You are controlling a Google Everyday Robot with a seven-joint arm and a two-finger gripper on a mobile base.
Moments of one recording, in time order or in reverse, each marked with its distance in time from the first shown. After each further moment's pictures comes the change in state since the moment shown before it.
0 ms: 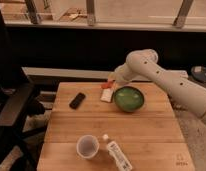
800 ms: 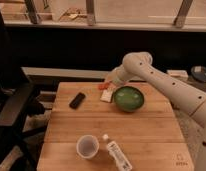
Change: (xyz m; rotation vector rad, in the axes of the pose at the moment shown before) arm 0.004 -0.003 0.039 -0.011 -0.058 0.059
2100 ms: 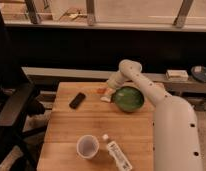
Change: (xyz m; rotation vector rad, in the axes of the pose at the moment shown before) arm 0.070 -0.009 0.120 -0.130 -0.075 0.204
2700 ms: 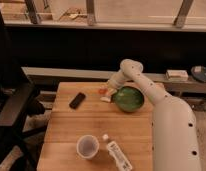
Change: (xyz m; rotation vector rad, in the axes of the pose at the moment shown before) arm 0.006 0.002 -0.007 -0.011 -0.007 0.005
